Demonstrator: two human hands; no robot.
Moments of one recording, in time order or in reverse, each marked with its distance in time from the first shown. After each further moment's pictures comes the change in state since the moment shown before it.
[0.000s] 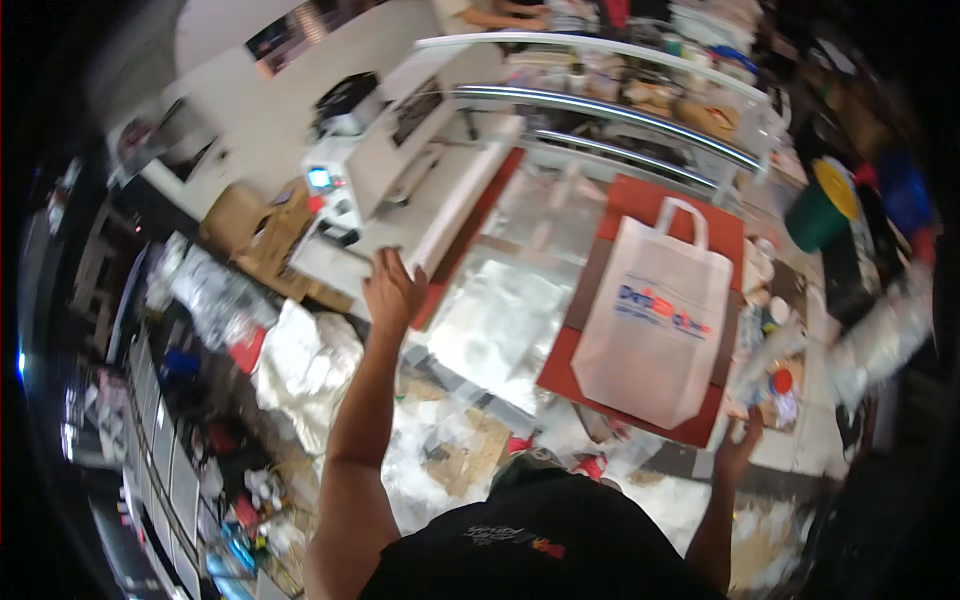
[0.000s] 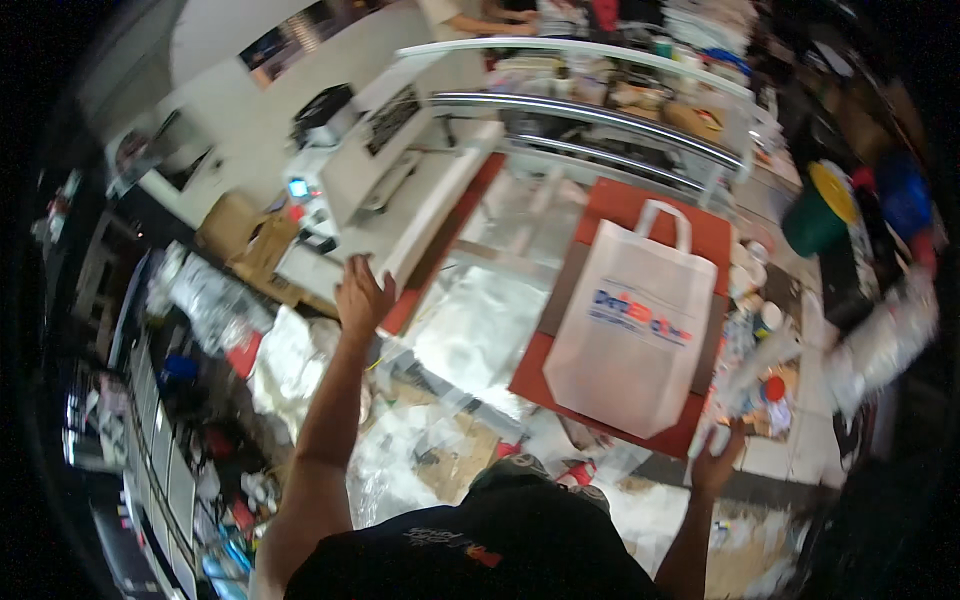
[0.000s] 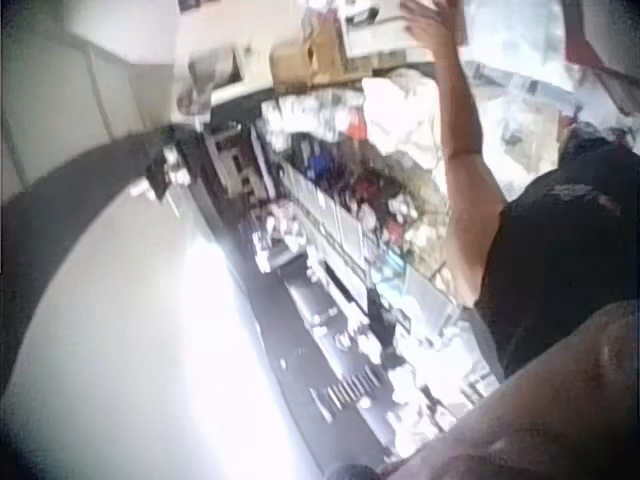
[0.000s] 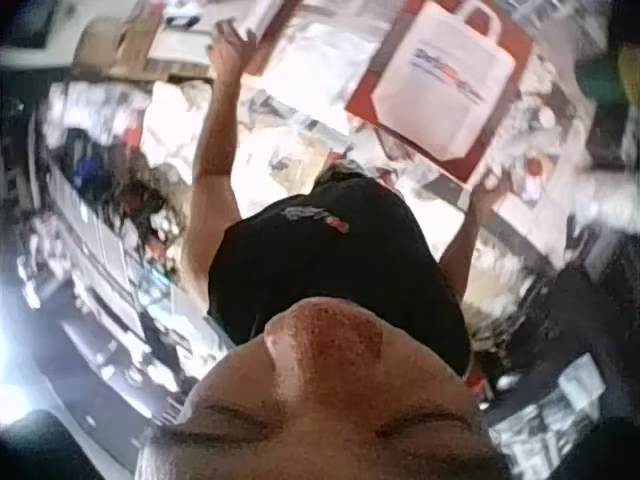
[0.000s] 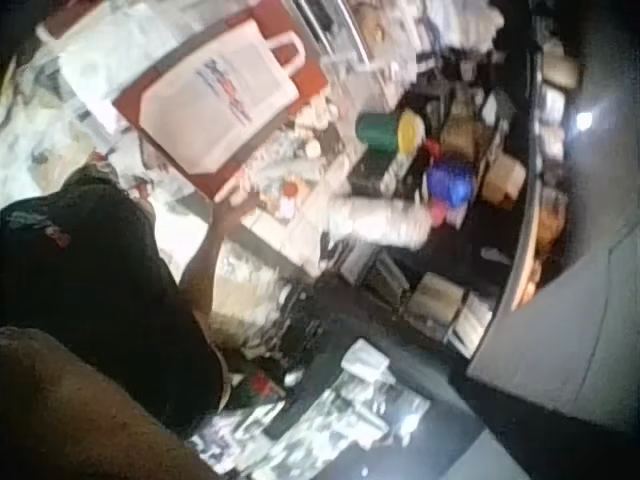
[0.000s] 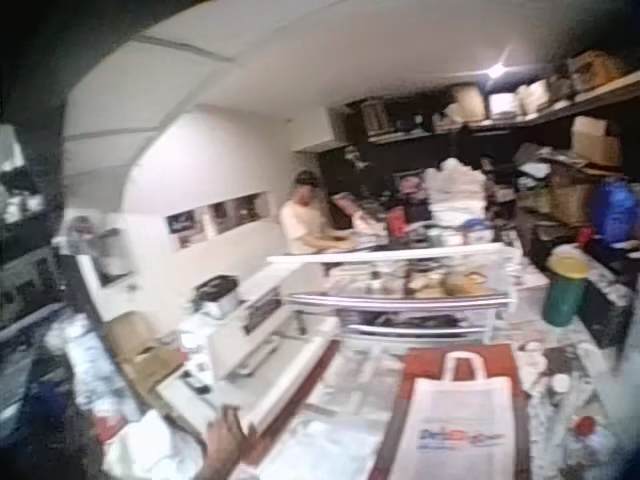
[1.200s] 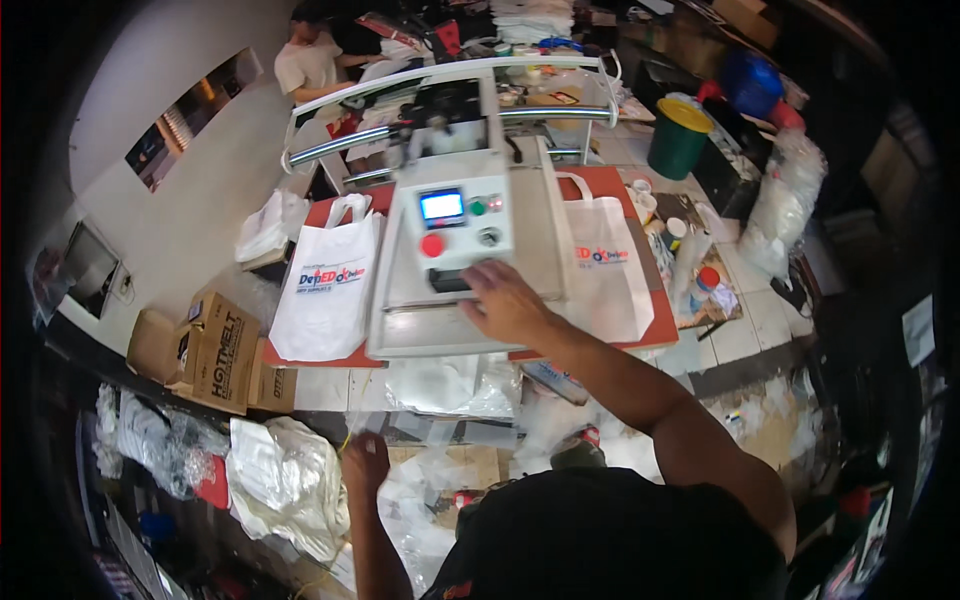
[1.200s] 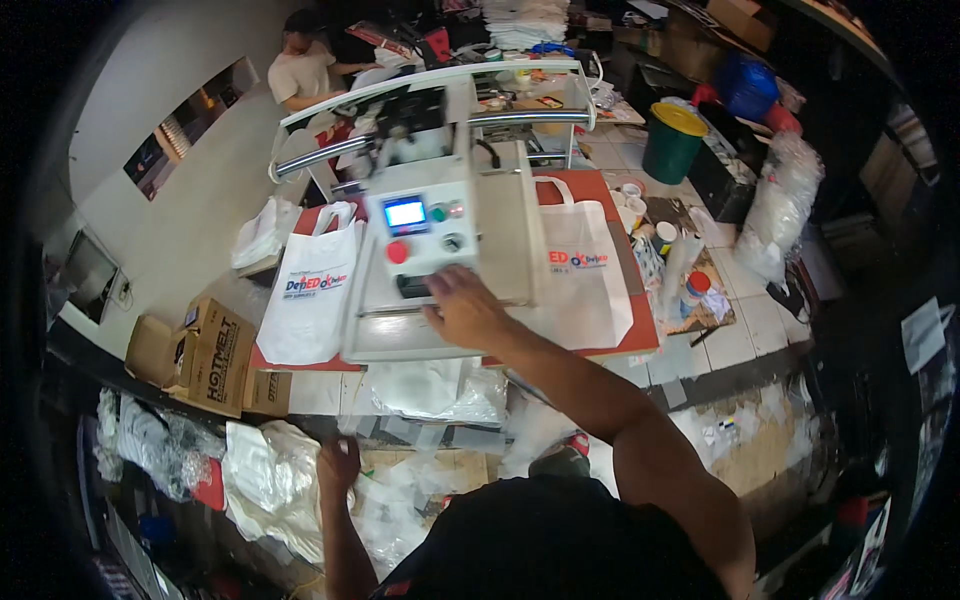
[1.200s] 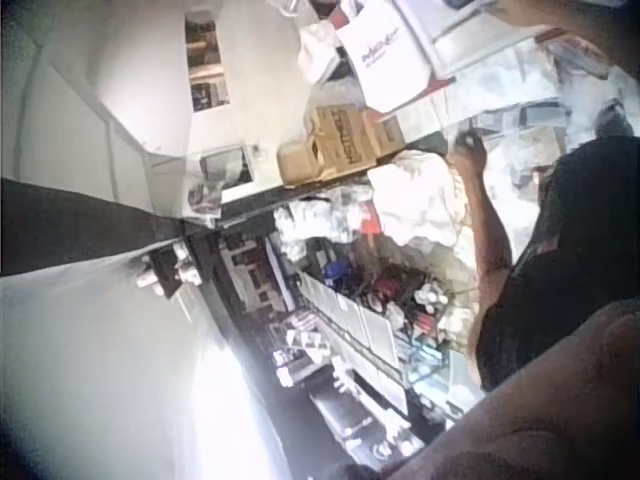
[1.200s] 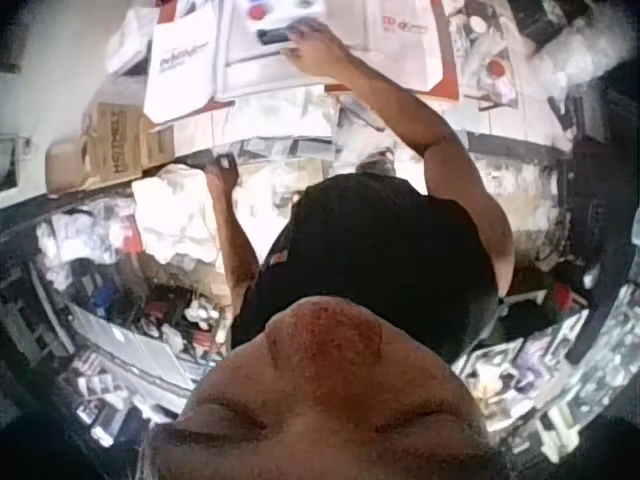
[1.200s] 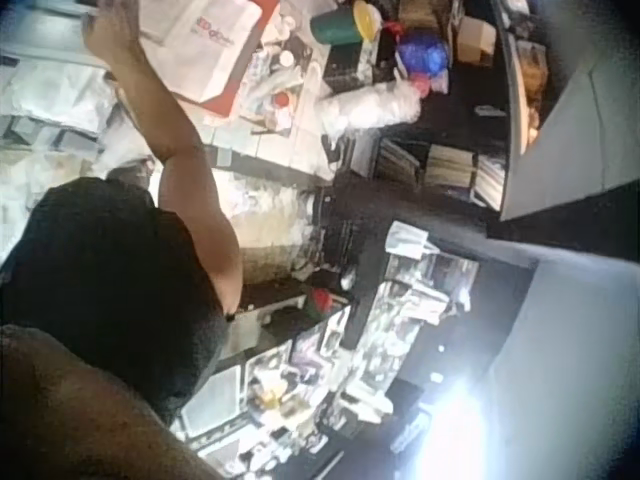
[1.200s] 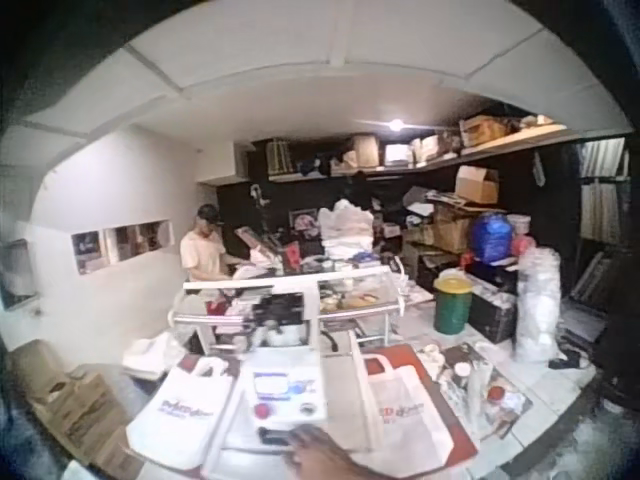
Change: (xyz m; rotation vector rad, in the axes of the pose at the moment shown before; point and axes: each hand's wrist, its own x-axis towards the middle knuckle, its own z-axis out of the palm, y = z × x) left_hand -0.209 -0.144 -0.065 -0.410 -0.453 0.022; right_hand -0.033 -0.414 0.121 0.051 -0.203 -0.877
